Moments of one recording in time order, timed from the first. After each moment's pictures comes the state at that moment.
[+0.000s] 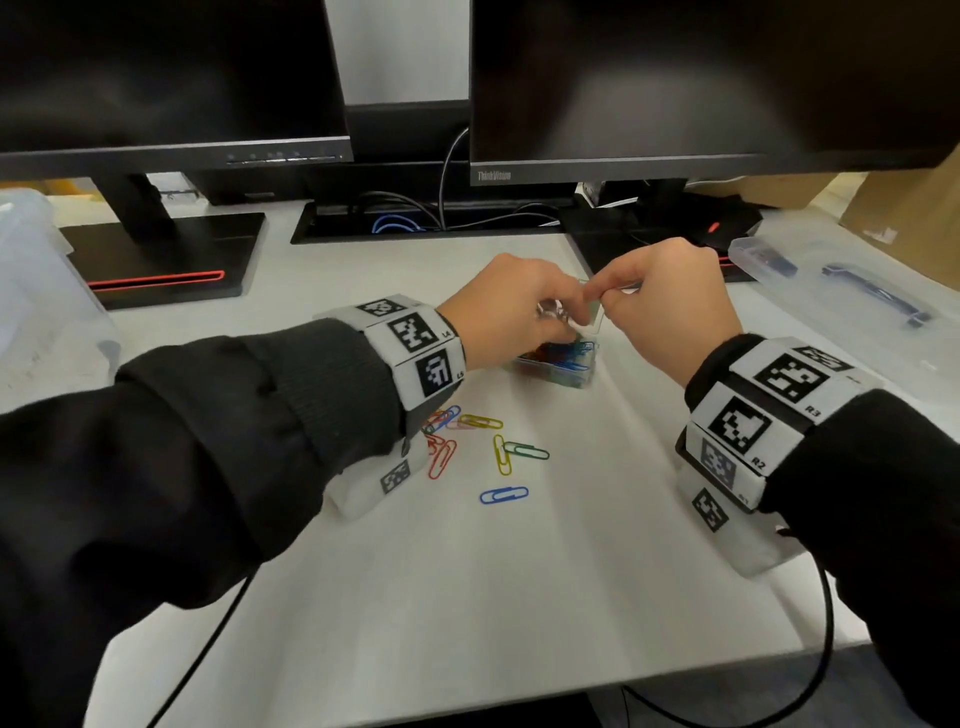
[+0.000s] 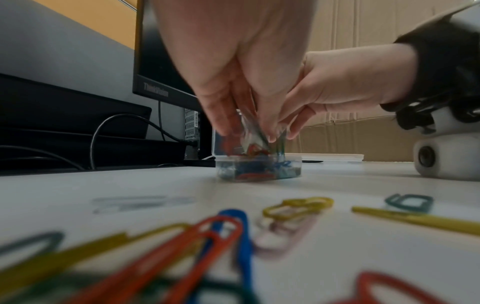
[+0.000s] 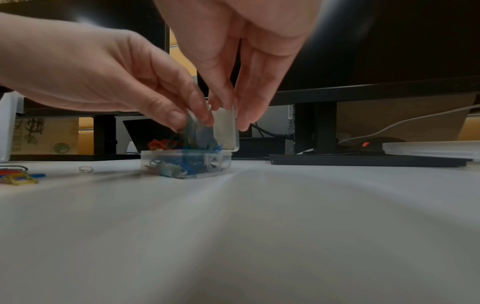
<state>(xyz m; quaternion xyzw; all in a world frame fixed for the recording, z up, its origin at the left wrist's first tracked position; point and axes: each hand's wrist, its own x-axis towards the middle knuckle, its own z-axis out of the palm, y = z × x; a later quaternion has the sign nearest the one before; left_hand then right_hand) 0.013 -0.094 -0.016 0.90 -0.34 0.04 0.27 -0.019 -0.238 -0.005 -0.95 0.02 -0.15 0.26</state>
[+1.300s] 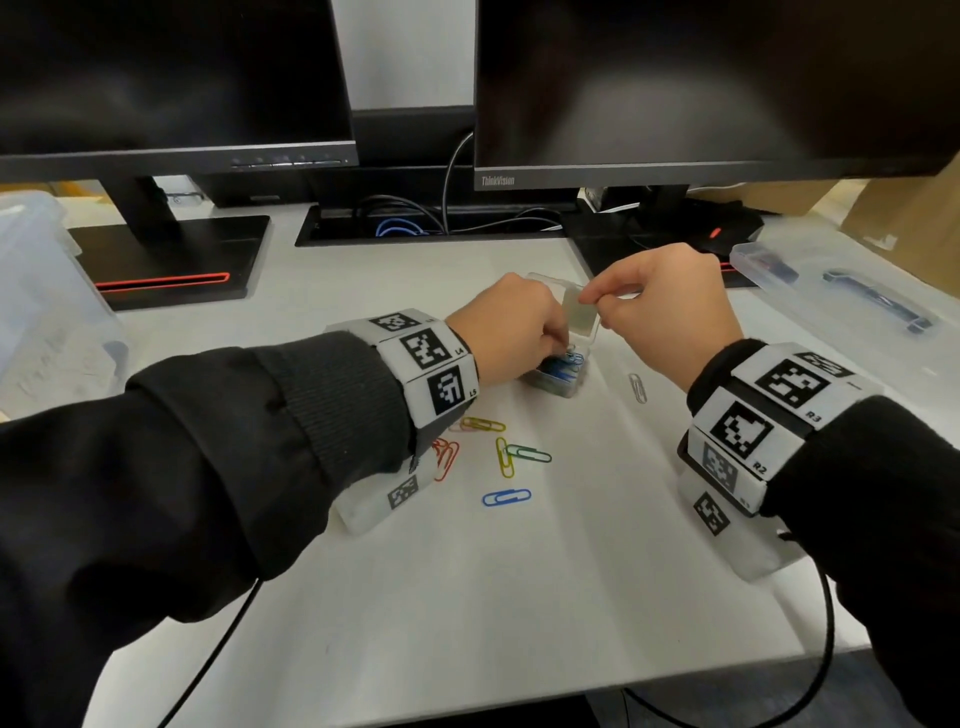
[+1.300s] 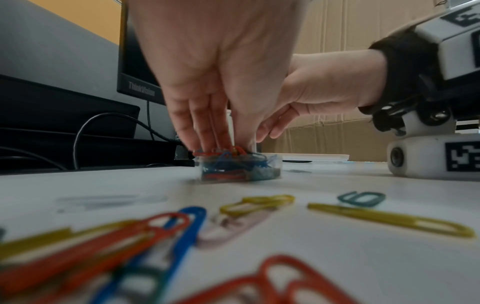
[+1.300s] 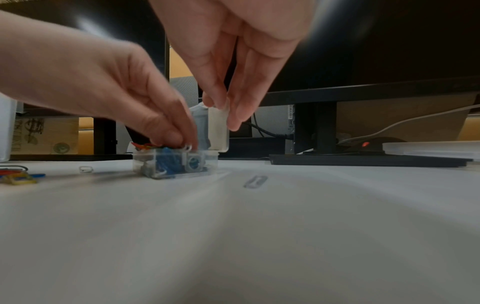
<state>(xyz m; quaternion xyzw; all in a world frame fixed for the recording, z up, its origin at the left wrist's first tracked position) 0.013 -0.097 -0.023 0.94 -0.31 0.01 0.17 -0.014 -0.239 -0.013 -0.94 0.01 -0.17 0.29</state>
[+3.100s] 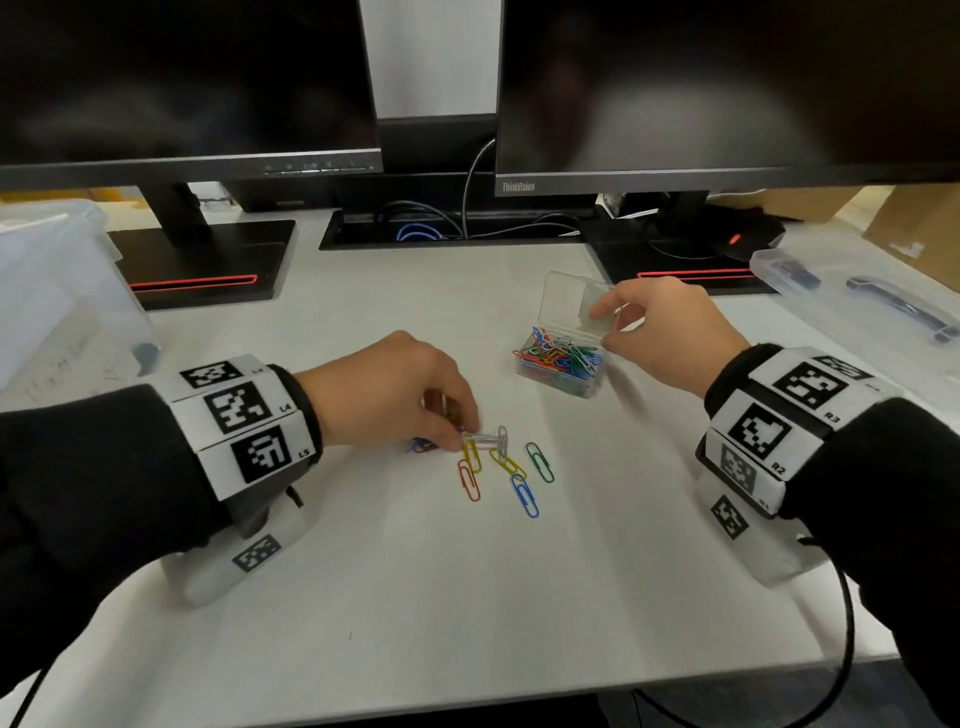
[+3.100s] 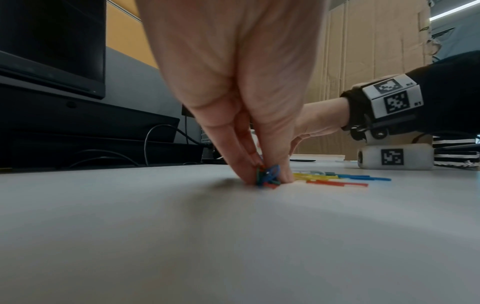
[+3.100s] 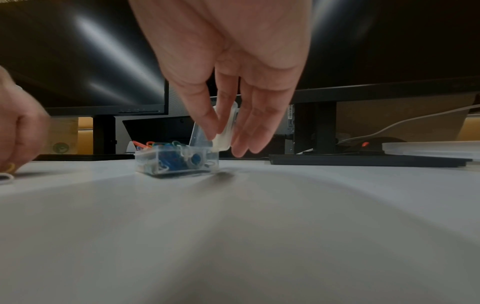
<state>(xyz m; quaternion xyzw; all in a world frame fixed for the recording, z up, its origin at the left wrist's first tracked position) -0.031 -0.004 -0.028 0.93 -0.28 -0.11 0.19 -0.012 -0.241 -0.019 -0.97 -0.01 -0.05 0.24</state>
